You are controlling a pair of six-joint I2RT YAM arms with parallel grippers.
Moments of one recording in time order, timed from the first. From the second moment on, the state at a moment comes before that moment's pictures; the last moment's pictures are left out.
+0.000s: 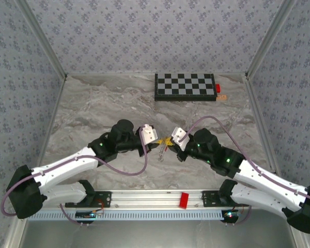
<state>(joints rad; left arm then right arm) -0.91 1.11 0.73 -0.02 0.33 0.29 0.95 0.81 0.68 -0.27 -0.05 -0.18</state>
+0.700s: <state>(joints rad) -0.91 1.10 0.70 0.01 0.36 0.28 0.96 0.82 0.68 -0.30 0.01 -0.18</state>
